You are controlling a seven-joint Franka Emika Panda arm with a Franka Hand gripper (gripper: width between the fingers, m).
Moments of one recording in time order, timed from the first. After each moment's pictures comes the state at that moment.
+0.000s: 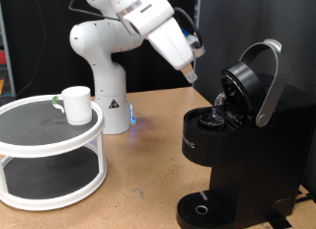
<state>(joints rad) 0.30 -0.24 -0.36 -2.26 0.60 2.10 -1.02</state>
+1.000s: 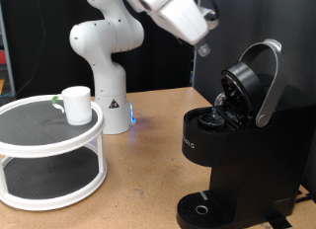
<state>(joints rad) 0.30 -0.22 -0.37 -2.11 0.64 1.88 -1.02</state>
